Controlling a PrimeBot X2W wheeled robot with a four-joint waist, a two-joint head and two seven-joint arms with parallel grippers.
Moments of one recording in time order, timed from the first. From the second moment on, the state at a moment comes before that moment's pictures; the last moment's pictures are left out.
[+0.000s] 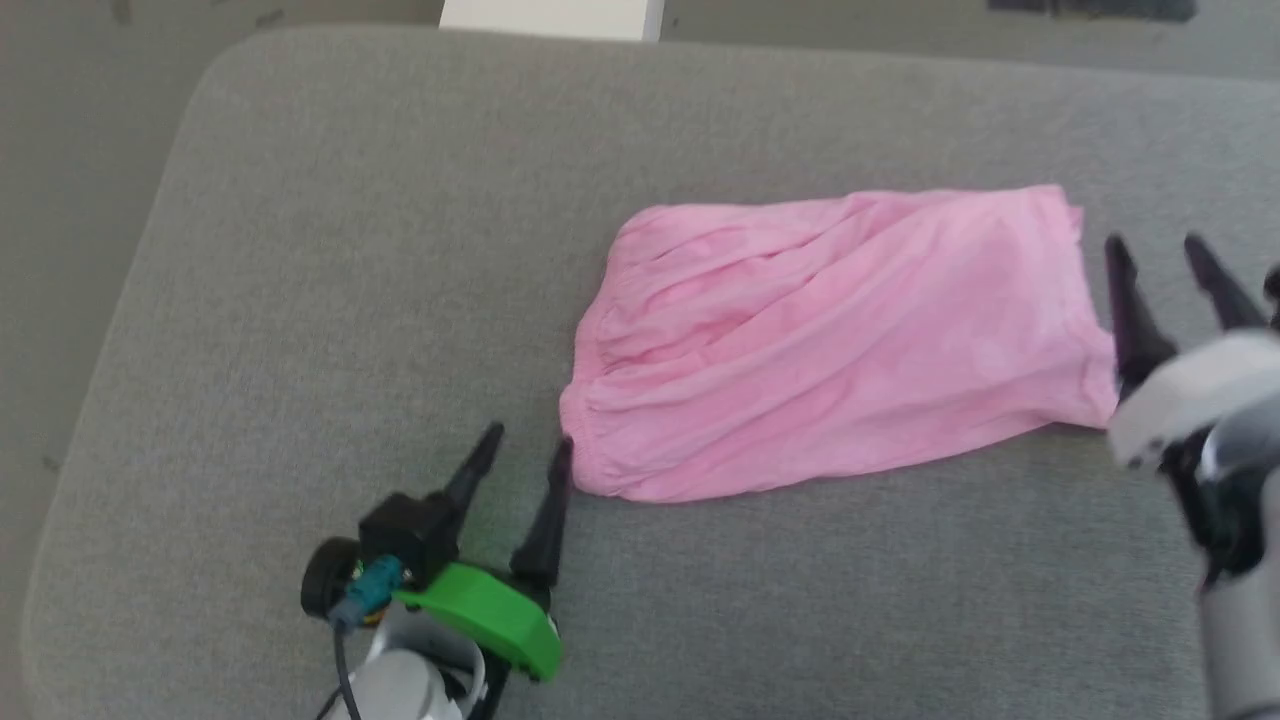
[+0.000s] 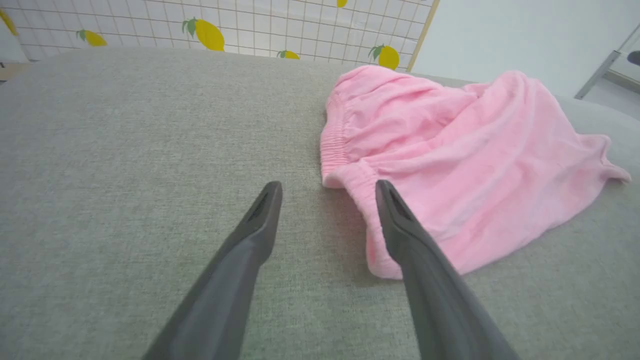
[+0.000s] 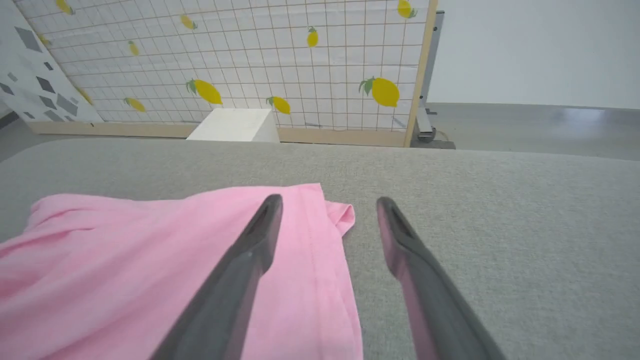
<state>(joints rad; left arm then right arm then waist) -0.15 0.14 -0.33 0.19 -0.32 -0.07 -0.23 -0.39 -0.22 -0.13 0.24 0.24 0.13 0.11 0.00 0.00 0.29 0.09</state>
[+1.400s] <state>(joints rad) -0.16 0.16 -0.40 0.32 -0.33 -0.03 -0.05 -0.18 -0.05 -0.14 0.17 0.15 0.13 0.21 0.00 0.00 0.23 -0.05</state>
